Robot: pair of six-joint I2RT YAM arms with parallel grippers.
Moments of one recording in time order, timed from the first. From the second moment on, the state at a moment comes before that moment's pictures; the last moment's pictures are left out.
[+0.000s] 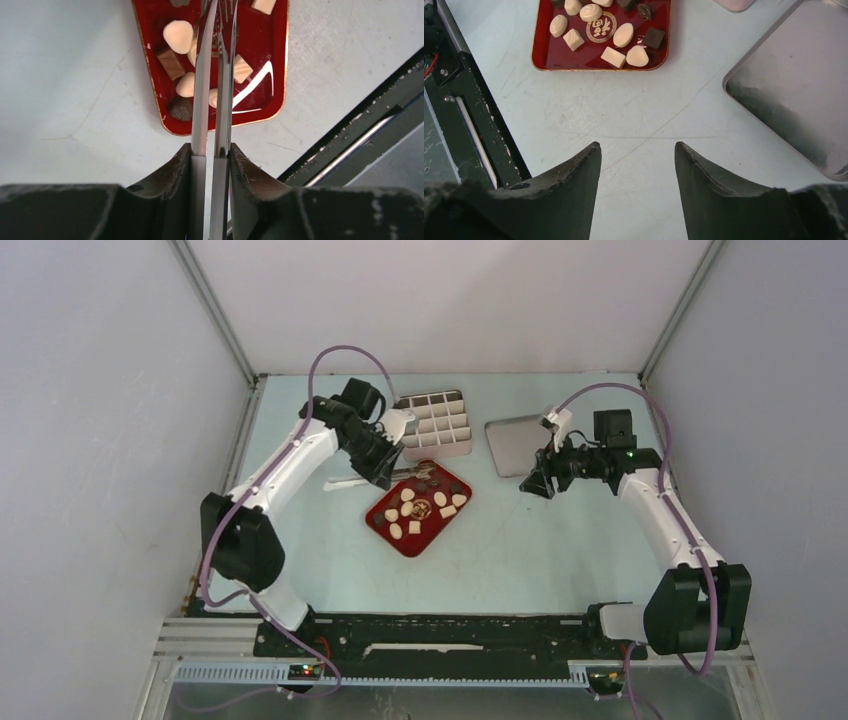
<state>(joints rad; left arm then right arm) -0.41 1.65 1.52 -1.08 0.32 0.31 0.06 1.30 1.04 -0.62 -0.86 -0.43</state>
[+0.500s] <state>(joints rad) -0.47 1.69 1.53 -1.14 0.35 0.24 0.06 1.32 1.04 -0.63 -0.86 -0.46</state>
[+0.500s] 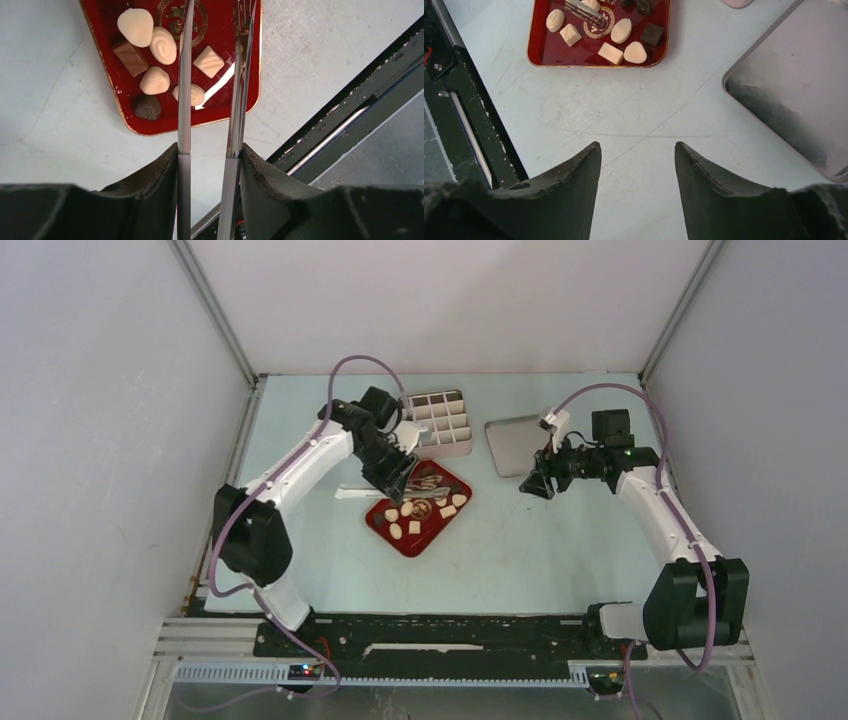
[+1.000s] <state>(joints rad) -0.50 1.81 1.54 -1.13 0.31 0.18 0.06 1.33 1.04 -0.63 -0.86 -0.48</state>
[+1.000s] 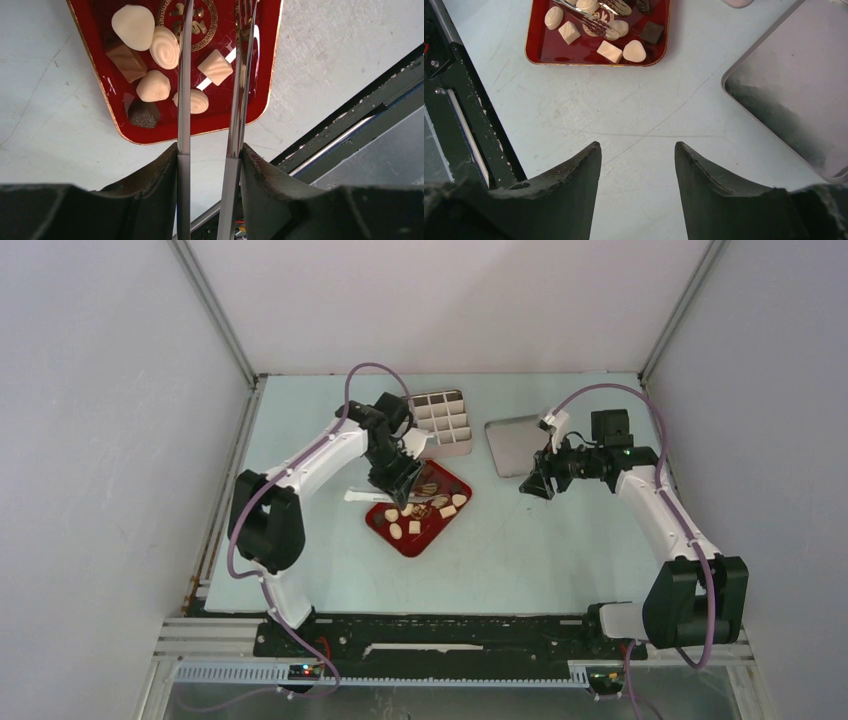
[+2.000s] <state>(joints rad) -0.51 1.85 1.60 -1.17 0.26 0.18 0.06 1.35 1.04 -0.64 -0.86 -0.48</state>
